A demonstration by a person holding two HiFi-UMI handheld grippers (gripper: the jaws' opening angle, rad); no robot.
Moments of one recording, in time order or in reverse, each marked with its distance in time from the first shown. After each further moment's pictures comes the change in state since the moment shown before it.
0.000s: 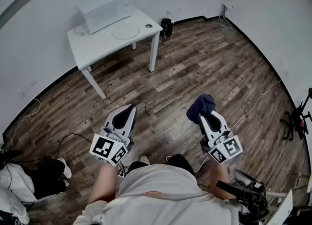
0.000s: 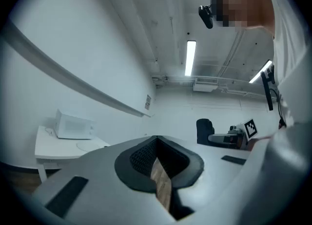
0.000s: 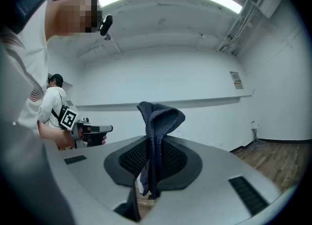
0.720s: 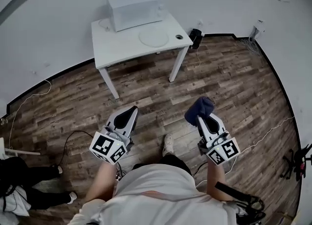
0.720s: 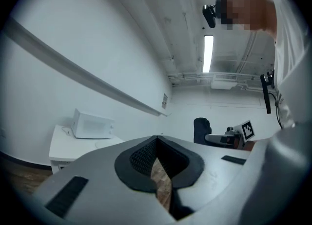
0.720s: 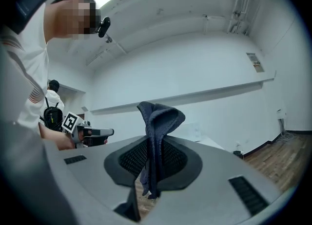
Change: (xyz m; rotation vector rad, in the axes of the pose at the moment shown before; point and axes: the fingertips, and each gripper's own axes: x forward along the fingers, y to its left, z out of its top) left arm 0.042 0.127 -0.004 -0.005 0.016 0.170; right arm 0.173 -0.035 -0.025 0.068 -0.018 0.212
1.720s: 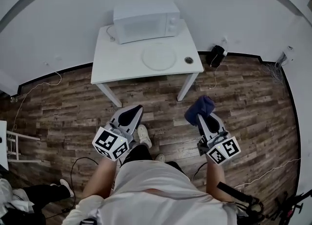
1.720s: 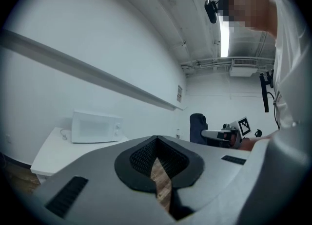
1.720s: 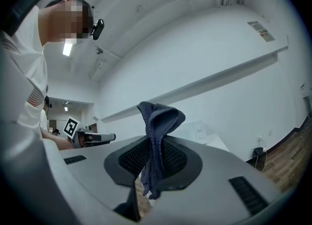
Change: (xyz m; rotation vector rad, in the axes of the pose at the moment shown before) left arm 0.251 0.069 0.001 0.017 0.071 0.181; right arm 0.161 -0.251 0.007 0.140 0.011 0.218
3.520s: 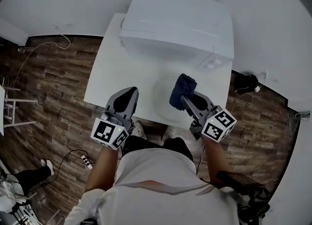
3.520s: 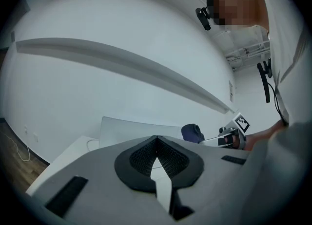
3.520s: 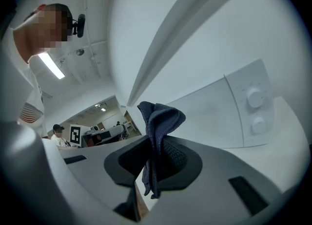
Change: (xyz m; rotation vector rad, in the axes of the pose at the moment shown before) left arm 0.241 0.367 0.026 -0.085 -0.049 0.492; right arm 0.481 -0.204 -0.080 0.274 0.444 0.502
